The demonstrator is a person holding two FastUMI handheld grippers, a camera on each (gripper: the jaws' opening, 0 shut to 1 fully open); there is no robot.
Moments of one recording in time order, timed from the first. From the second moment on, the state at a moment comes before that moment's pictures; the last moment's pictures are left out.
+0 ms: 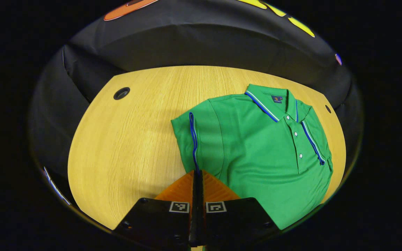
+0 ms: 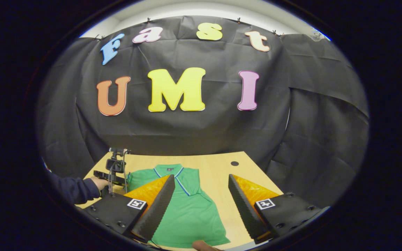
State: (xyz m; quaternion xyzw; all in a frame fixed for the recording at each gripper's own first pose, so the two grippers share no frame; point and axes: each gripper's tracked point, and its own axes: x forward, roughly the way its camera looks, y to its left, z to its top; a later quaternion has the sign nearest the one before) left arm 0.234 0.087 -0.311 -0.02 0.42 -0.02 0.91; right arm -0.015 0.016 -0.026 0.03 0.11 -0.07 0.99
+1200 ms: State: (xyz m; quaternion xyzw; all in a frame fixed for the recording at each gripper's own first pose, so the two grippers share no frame) left arm 0.235 -0.022 -0.270 0.14 0.33 -0.13 0.93; right arm -0.014 -0.022 -0.069 0.04 0.16 -0.09 0.98
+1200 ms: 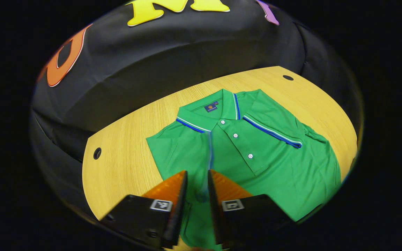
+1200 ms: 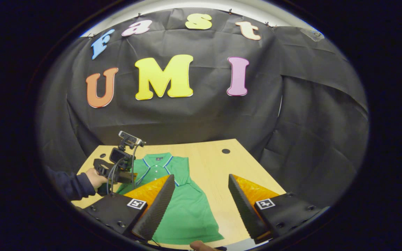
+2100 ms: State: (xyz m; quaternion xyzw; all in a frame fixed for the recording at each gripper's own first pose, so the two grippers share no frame) left arm 0.032 0.028 -0.289 -0.03 0.41 -0.03 0.91; right arm 0.004 -0.034 -0.230 0.01 0.35 -0.01 0.94
